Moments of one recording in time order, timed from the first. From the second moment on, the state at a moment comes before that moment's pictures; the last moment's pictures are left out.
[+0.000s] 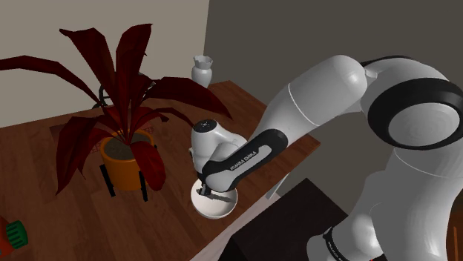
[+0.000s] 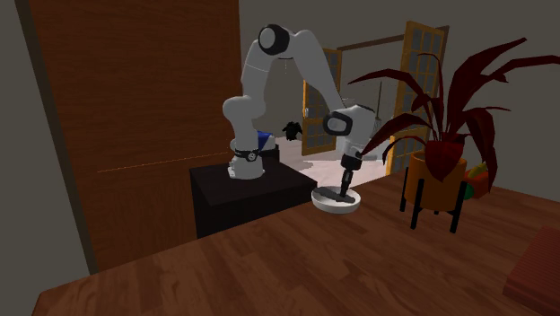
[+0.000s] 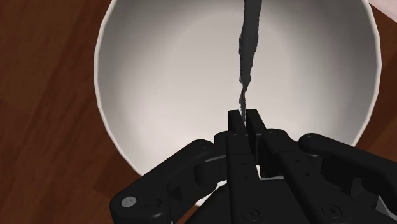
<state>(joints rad) 0.56 0.38 -0.04 -2.28 -0.06 2.51 -0.13</state>
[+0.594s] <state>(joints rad) 0.56 0.39 -0.04 -2.28 -0.06 2.51 -0.13</state>
